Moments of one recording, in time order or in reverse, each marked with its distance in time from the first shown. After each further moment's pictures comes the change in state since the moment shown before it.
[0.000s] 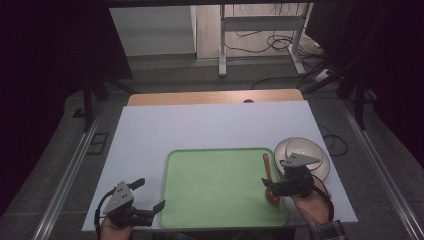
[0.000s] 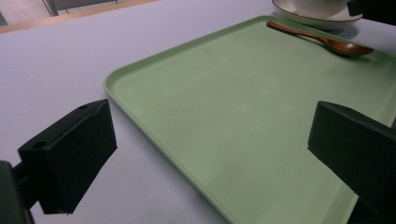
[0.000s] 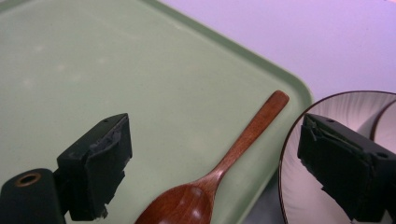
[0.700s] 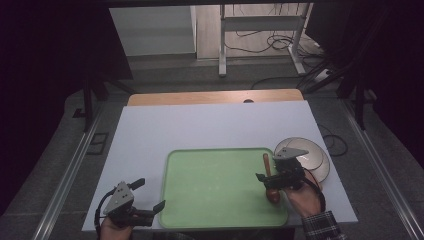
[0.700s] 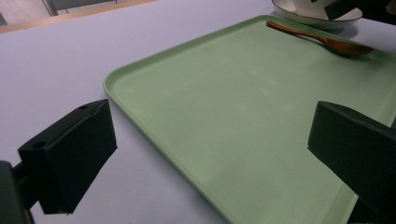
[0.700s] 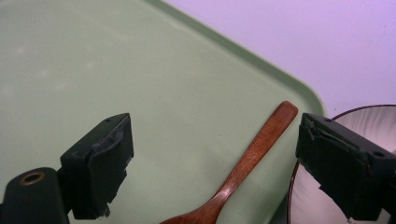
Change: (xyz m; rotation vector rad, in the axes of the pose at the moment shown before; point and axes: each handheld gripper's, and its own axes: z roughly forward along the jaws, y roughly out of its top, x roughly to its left) left arm 0.000 0.000 0.000 0.001 -0.001 0.003; right arm -0.002 0.015 0.024 0.050 0.005 0.003
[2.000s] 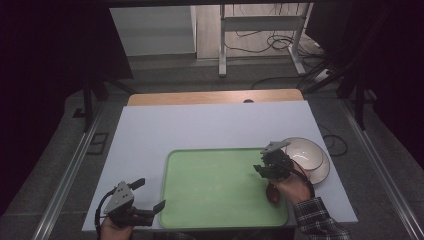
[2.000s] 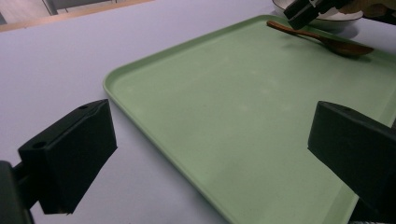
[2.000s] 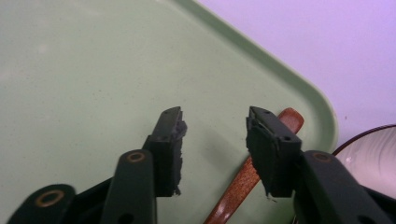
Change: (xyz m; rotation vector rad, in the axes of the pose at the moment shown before) left arm 0.000 0.000 0.001 0.000 -0.001 -0.003; right arm -0.005 0.017 0.037 0.134 -0.037 -0.047
